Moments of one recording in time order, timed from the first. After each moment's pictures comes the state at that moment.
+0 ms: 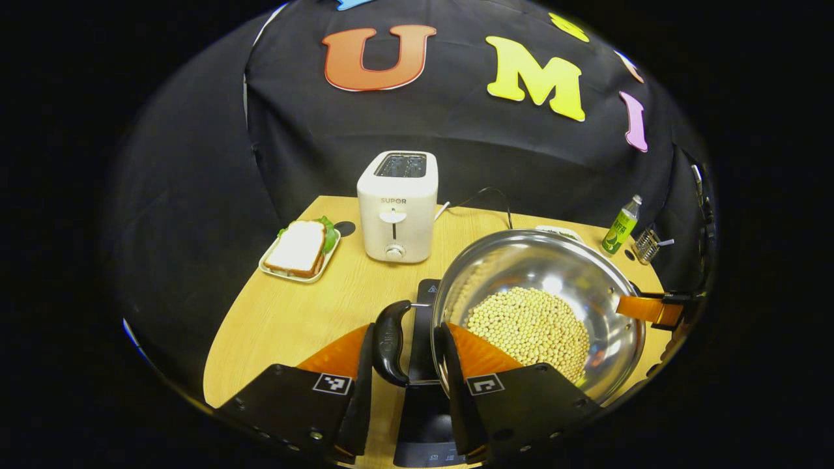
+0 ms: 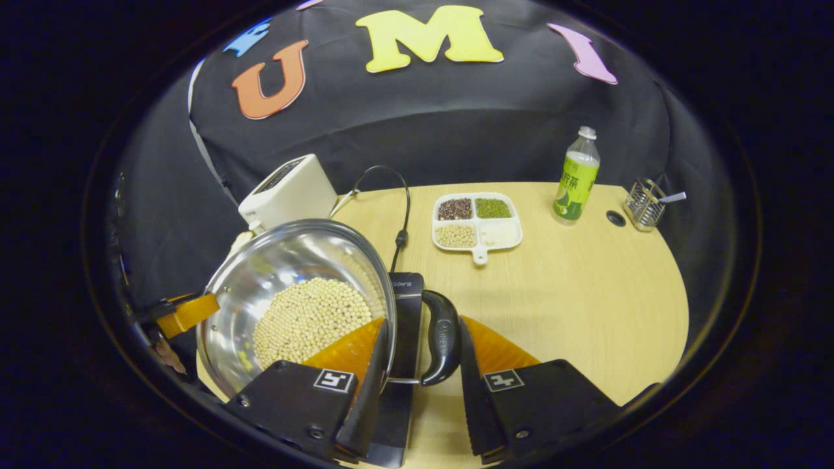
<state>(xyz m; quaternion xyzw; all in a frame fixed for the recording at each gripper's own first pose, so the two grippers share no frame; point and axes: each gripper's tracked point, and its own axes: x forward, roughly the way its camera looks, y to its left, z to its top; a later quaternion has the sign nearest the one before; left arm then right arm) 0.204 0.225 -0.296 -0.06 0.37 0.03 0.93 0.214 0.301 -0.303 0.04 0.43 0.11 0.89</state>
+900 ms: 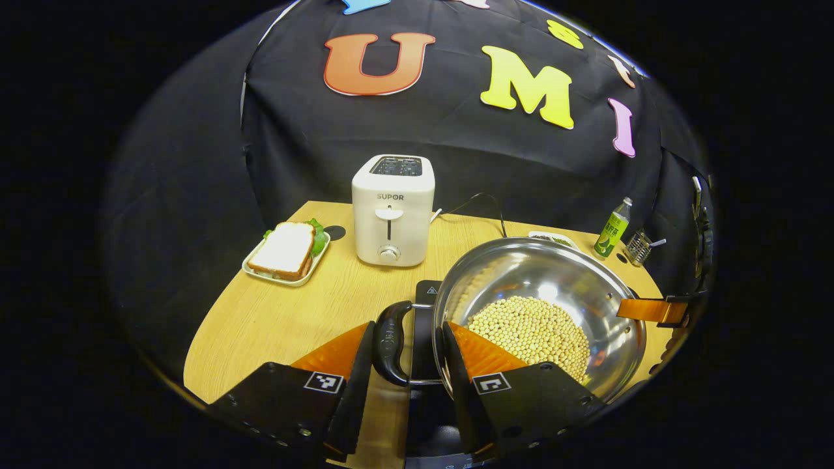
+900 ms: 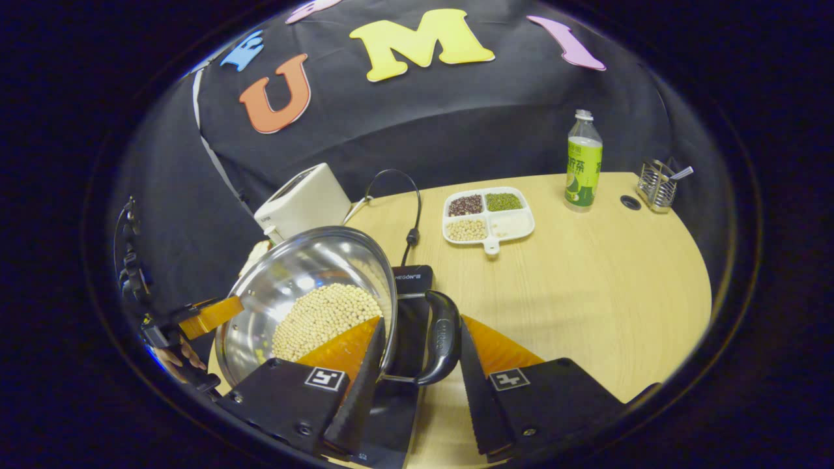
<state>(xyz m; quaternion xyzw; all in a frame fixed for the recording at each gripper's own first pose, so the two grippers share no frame) 0.209 0.230 -0.318 -0.06 0.32 0.01 0.95 0.208 0.306 -0.315 0.10 0.40 0.16 0.90</state>
